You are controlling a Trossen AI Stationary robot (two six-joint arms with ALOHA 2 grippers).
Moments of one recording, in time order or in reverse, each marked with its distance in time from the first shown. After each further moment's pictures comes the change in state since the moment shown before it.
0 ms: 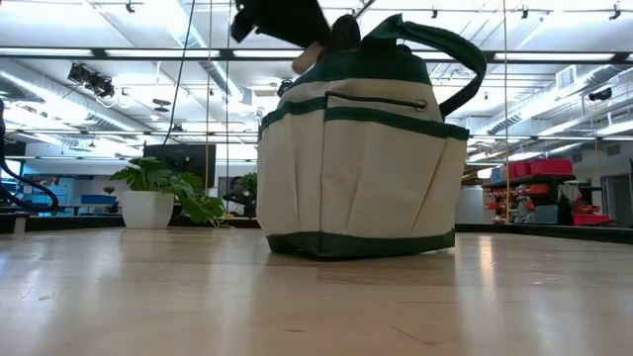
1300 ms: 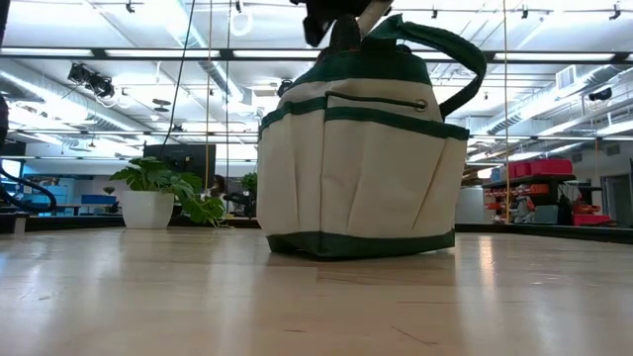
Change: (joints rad) left arm 0.182 0.017 0.000 0.328 0.659 0.351; right arm 0.056 0.000 0.000 -0.025 0.105 0.063
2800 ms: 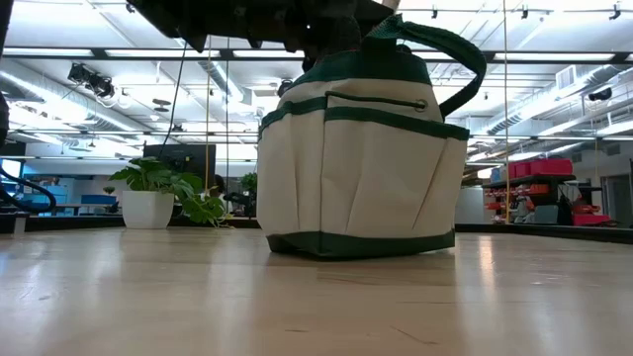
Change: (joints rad) left arm 0.010 0.026 -0.377 0.701 0.083 -0.007; right arm 0.003 0.000 0.000 -0.009 0.000 0.020
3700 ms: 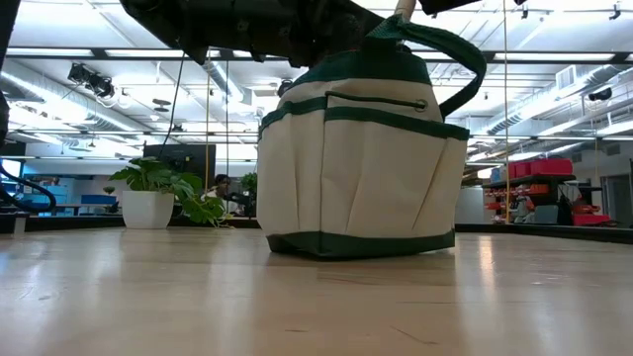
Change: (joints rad) left arm -0.027 0.076 0.001 0.049 -0.023 0.020; right arm -0.064 0.000 0.000 -0.235 0.121 0.318
